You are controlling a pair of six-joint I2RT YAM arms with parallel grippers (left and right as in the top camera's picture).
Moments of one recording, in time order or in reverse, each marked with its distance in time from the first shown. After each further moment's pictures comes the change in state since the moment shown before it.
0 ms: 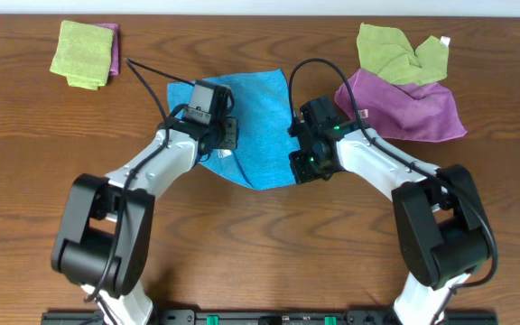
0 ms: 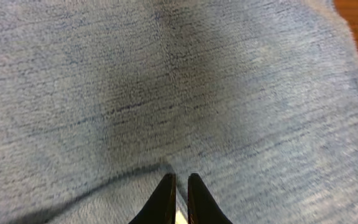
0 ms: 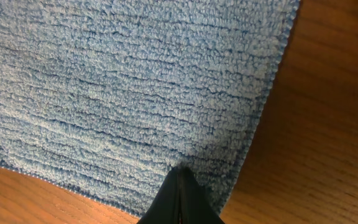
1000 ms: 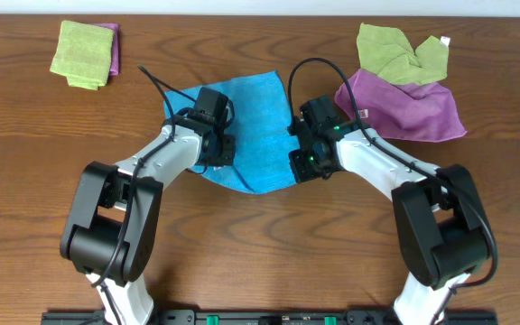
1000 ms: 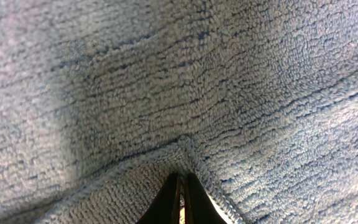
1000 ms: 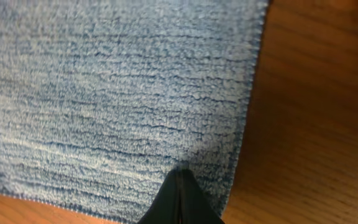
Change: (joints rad) left arm 0.000 0.065 0.033 -0.253 0.002 0.028; right arm 0.000 0.000 0.000 0.021 0.005 -0.004
